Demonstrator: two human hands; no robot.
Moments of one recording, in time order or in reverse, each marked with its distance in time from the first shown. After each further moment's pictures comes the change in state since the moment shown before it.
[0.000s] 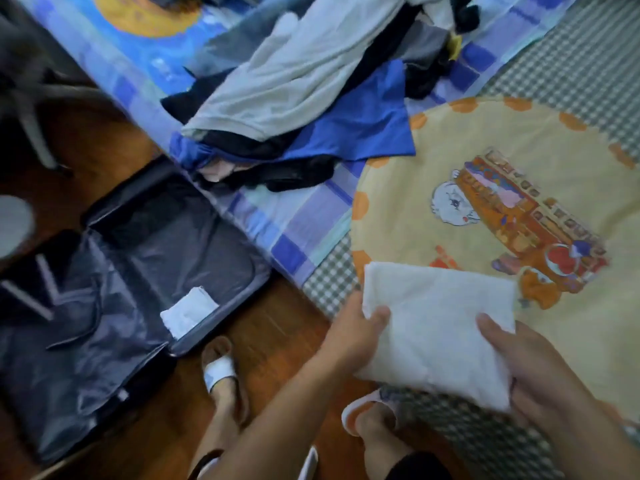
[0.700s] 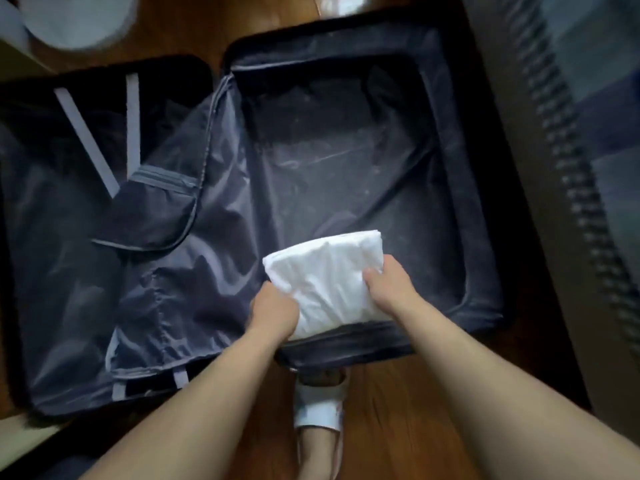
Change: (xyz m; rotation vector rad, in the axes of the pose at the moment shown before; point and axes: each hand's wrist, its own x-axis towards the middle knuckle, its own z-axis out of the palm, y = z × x) left_hand 0.220 -0.462 -0.477 -0.112 0.575 -0.567; right_hand 0.298 0.338 0.674 -1.218 -0.424 -0.202
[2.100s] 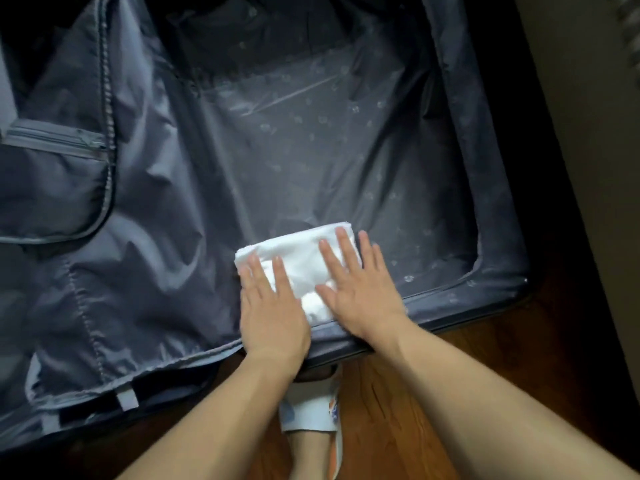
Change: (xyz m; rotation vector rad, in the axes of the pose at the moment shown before) left_hand 0.059 -0.068 0.124 0.720 0.119 0.402; right_hand 0.046 0.099 0.072 -0.948 0.086 -0.508
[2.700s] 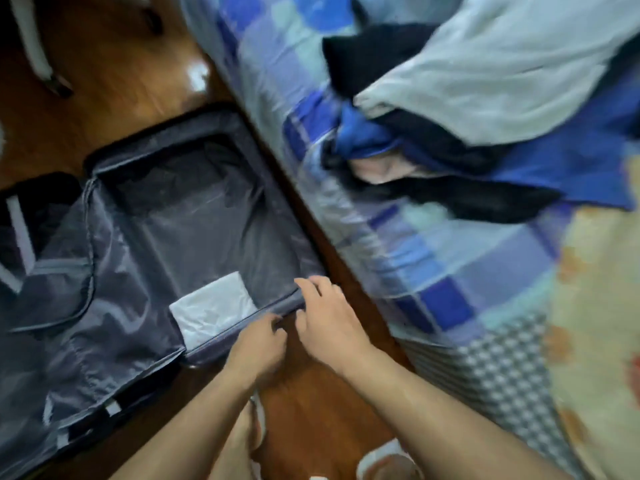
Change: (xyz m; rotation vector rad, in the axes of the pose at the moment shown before) left_hand -0.239 0.179 -0.235 -0.383 -0.286 0.185; right_hand -0.302 0.056 -0.303 0.488 0.230 0.253
